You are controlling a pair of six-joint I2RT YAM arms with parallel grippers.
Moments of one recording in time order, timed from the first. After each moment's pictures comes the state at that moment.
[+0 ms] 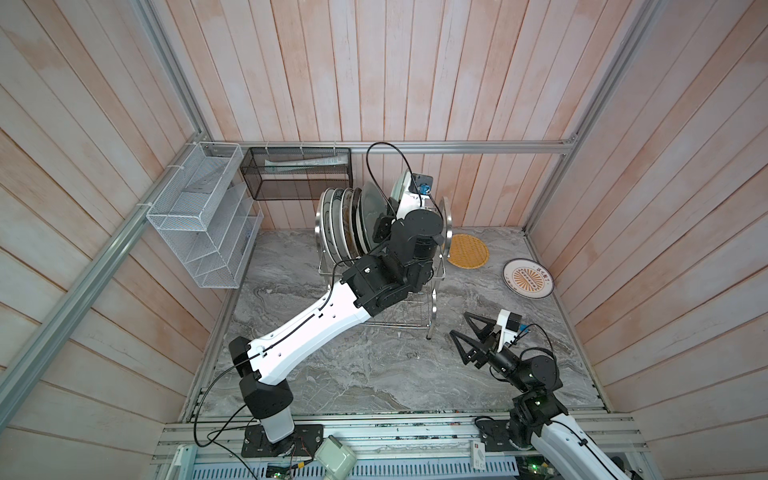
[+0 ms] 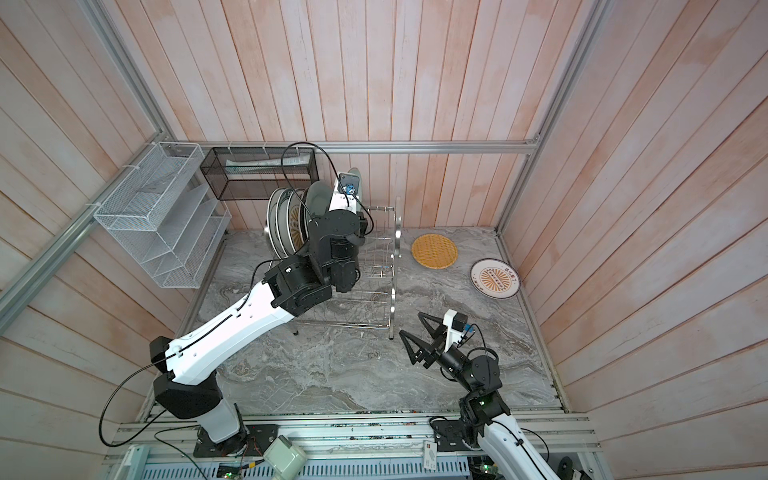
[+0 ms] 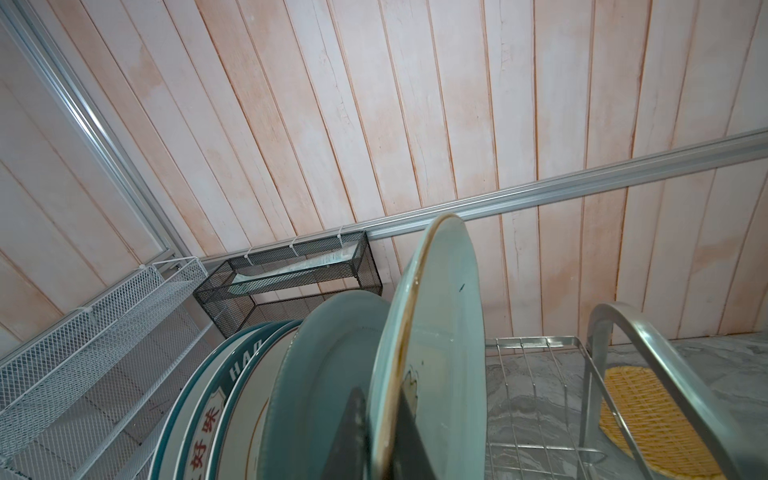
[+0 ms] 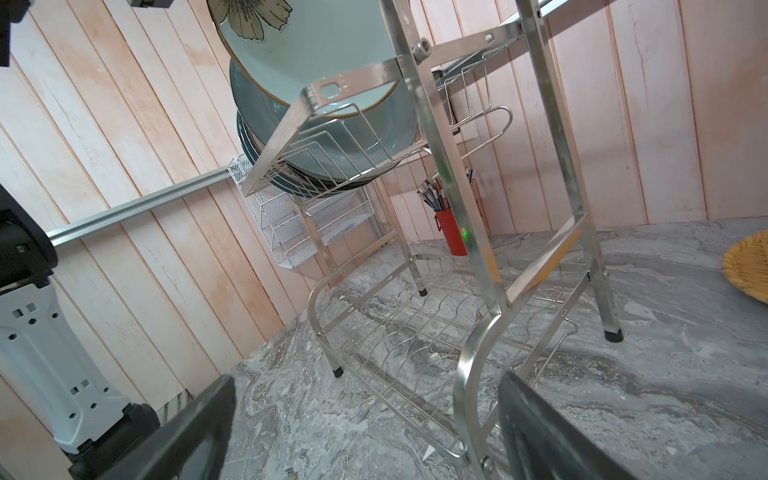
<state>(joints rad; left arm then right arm) -1.03 1.74 2.07 -0.39 -1.18 0.21 0.39 0.40 0.01 0.61 -0.47 0.54</state>
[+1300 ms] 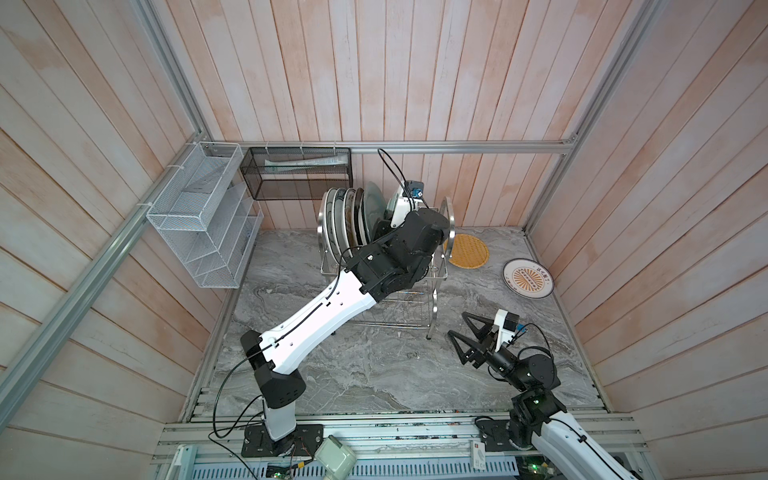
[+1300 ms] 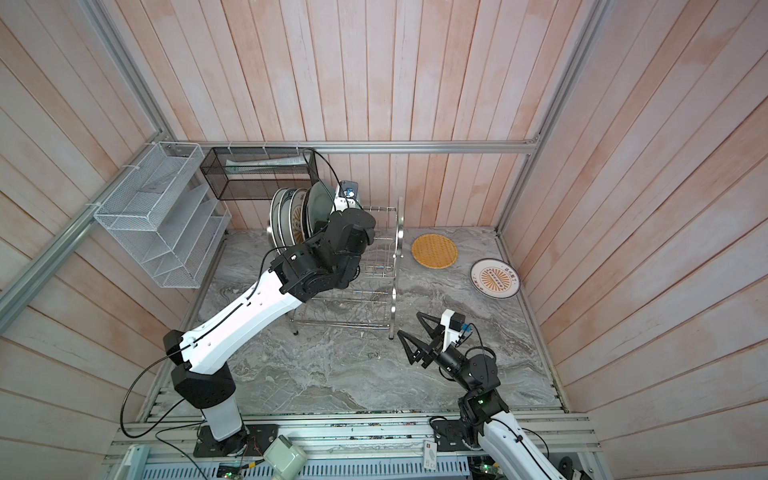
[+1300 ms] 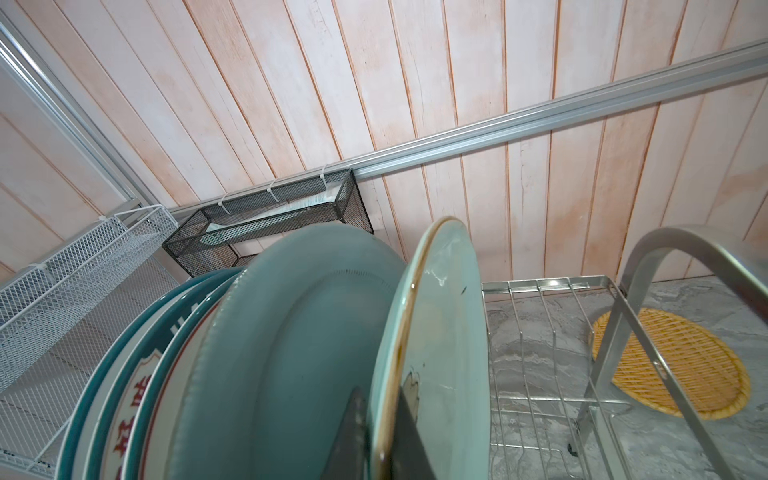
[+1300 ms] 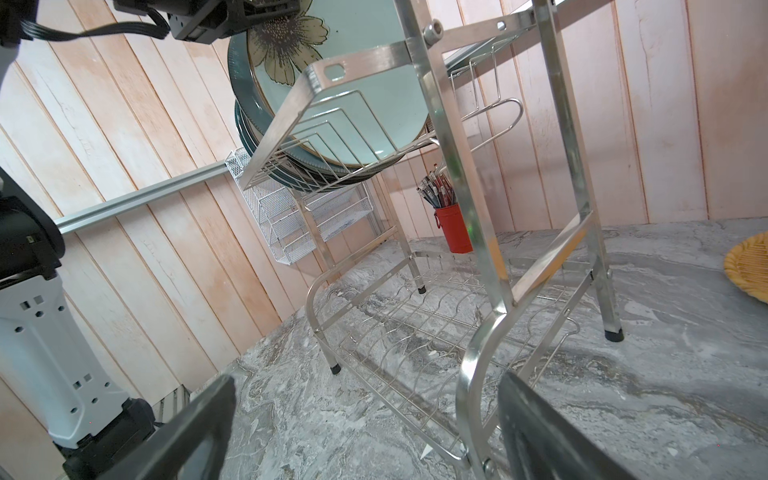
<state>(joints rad) -0.98 1.83 2.20 -0.77 -1.11 -0.07 0.42 0.43 0.01 0.64 -0.45 0.52</state>
